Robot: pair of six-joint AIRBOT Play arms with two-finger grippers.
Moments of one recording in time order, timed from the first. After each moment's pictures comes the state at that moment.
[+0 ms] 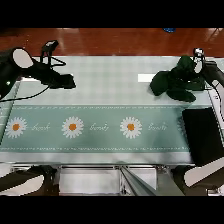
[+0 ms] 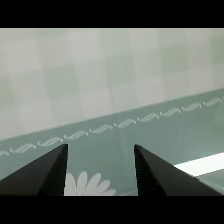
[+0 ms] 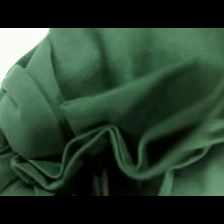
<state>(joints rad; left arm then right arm) -0.15 -1.30 1.27 1.27 -1.21 -1.49 -0.17 -1.84 1.50 -1.60 0.80 1.69</state>
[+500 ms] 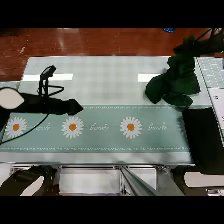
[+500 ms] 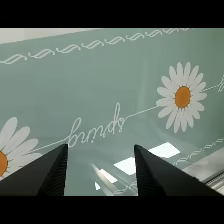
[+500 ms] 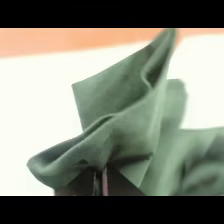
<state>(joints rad) -0.20 -0.89 0.78 1.00 -1.06 -1.46 -0.13 -1.51 1.67 -1.28 0.93 1.43</state>
